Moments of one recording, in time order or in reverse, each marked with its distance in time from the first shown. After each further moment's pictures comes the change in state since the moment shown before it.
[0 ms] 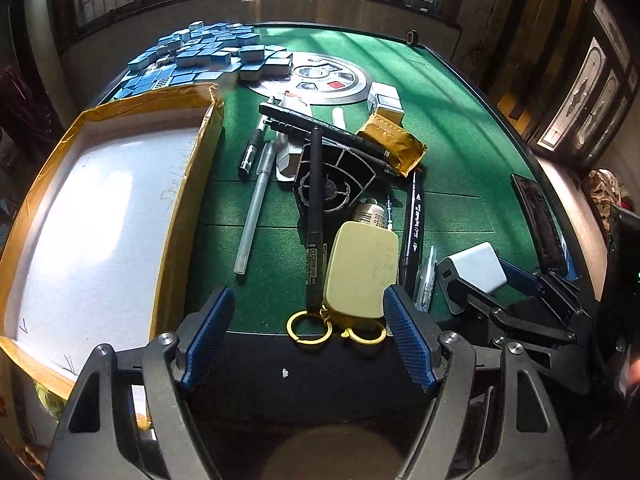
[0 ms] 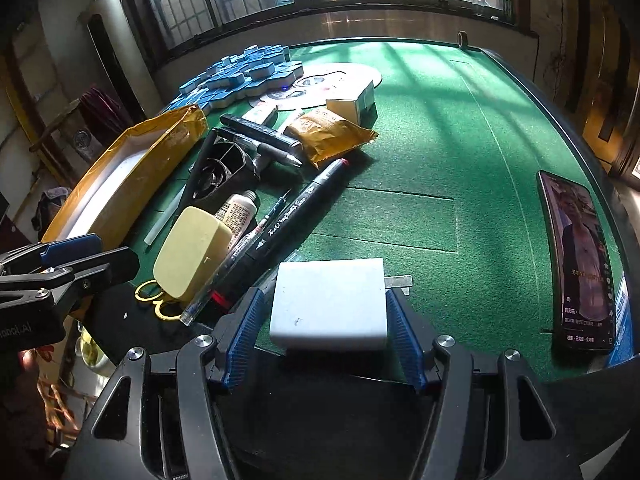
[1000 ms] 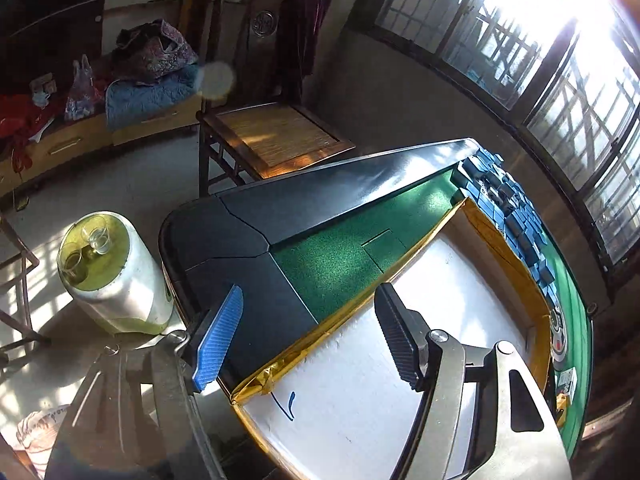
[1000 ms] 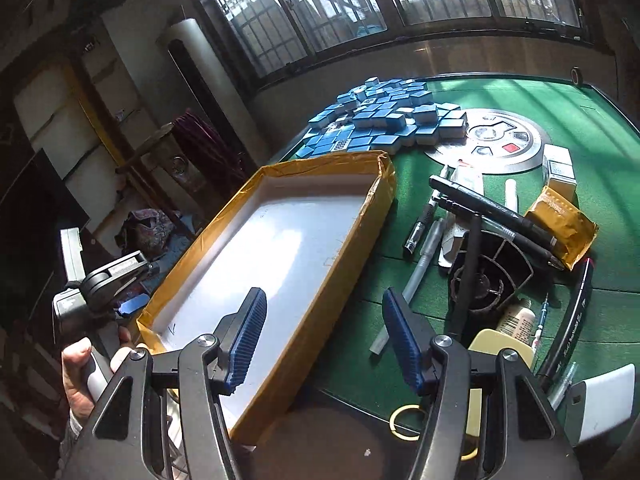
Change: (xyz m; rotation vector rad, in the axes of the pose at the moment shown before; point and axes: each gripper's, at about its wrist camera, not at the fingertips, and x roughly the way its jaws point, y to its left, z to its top) left arm -0.042 0.287 -0.054 -0.839 -0.326 0.399; right arm 0.008 0.136 0.052 -0.035 -0.097 0.363
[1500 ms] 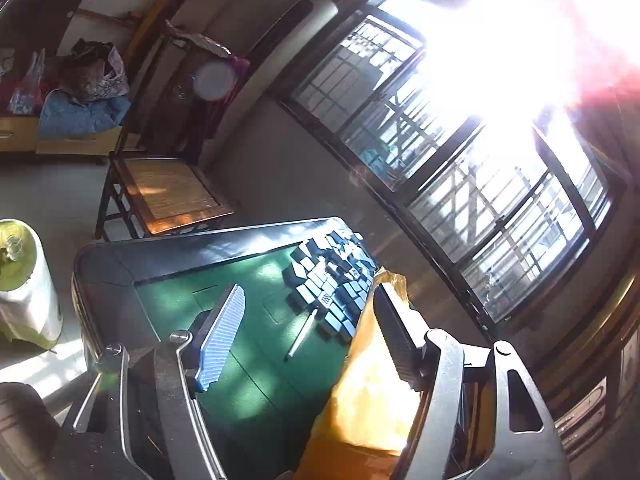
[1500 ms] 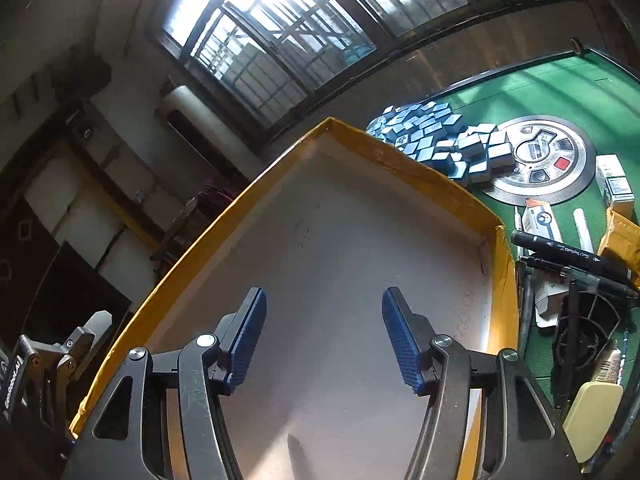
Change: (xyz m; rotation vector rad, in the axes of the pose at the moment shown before) left arm -0.142 -0.046 0.032 -0.164 -0.193 -0.370; right arm 0.025 0.054 0.075 0.219 -0.135 0.153
